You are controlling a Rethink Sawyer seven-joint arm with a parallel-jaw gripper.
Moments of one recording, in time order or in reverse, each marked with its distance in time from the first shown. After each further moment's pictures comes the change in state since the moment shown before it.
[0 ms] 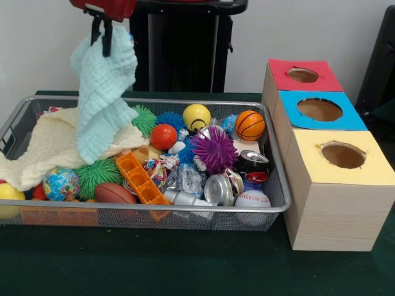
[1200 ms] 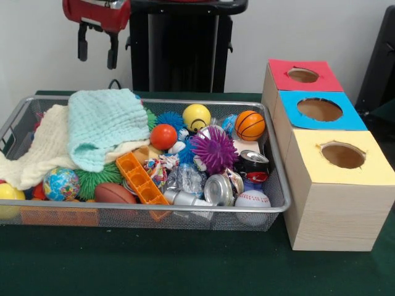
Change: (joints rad) arm -0.093 0.018 0.107 0.001 -0.132 -0.001 0.000
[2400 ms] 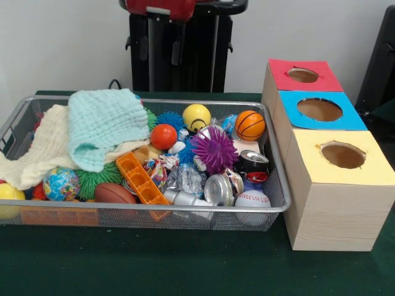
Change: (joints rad) arm 0.124 -0.080 0.109 -0.001 0.023 0.005 0.000
